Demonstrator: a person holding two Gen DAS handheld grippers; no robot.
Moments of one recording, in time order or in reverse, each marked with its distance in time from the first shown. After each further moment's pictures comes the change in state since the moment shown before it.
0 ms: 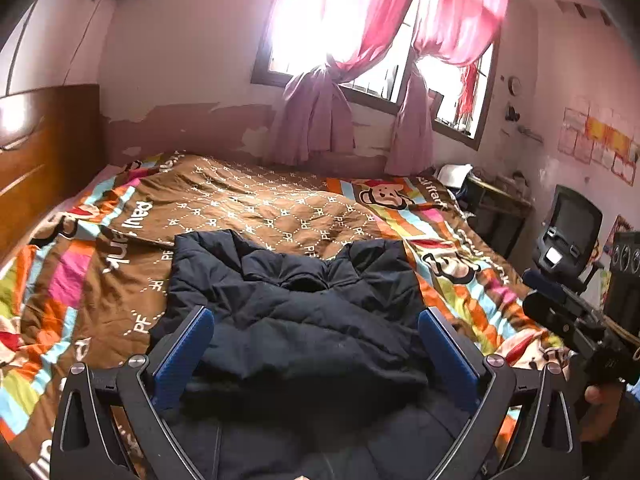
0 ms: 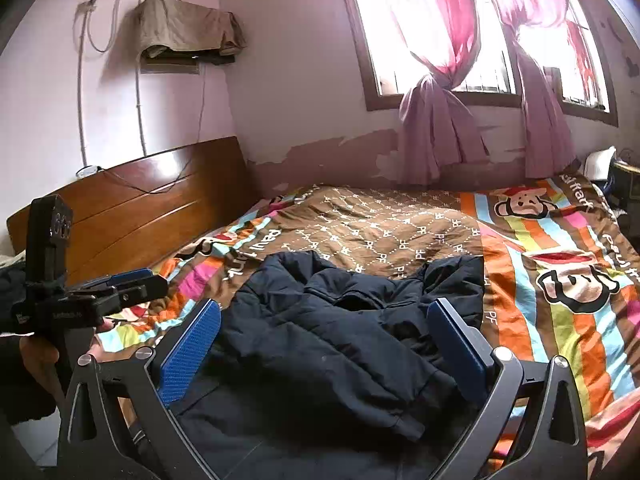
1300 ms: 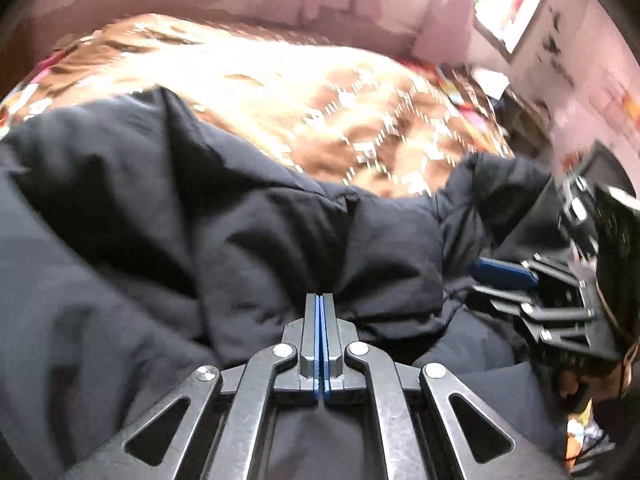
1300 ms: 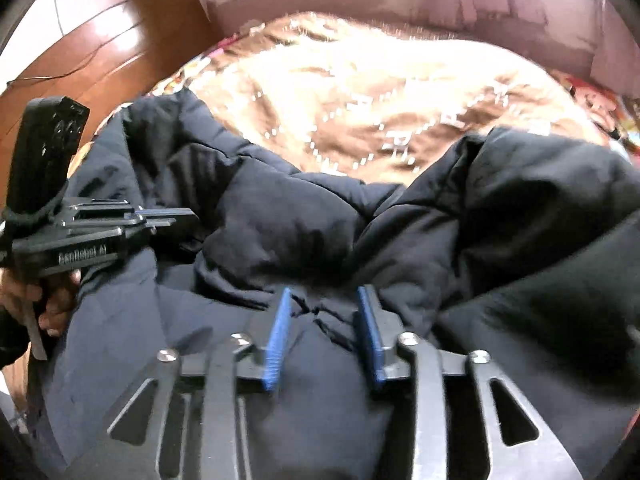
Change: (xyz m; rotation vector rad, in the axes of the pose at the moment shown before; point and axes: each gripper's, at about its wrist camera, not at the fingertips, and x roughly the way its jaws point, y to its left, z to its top) left arm 0.373 0.096 0.002 -0.058 0.444 -0.112; right arm 0.348 -0.061 -0.056 -0.054 0.555 -0.001
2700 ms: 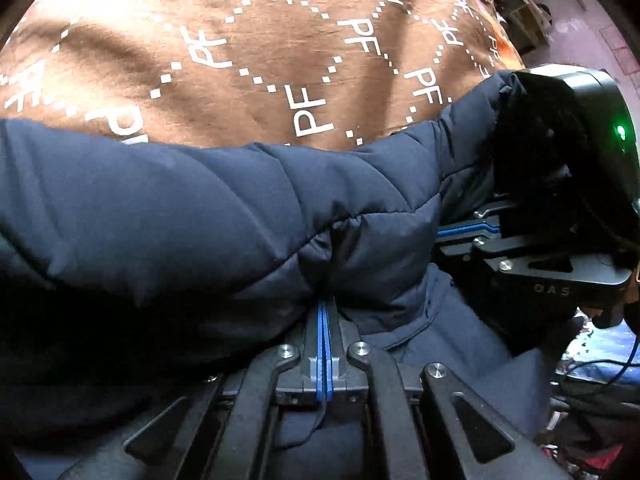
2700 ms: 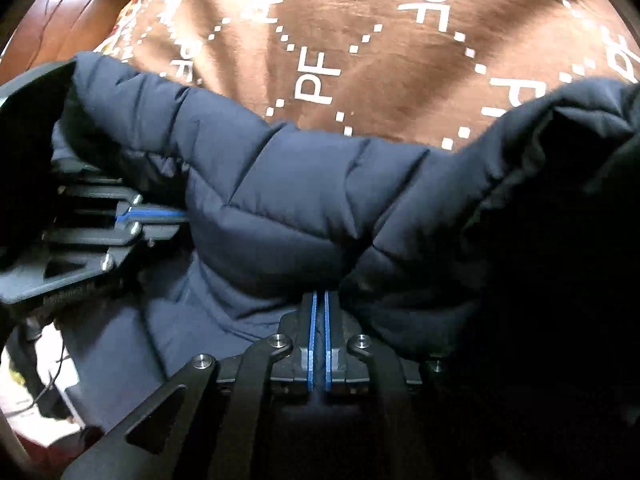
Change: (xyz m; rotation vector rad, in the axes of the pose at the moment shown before) left arm 0.117 -0.010 0.050 0.105 0.567 -0.111; right arm 0.141 -0.061 0.072 0.166 0.629 0.219
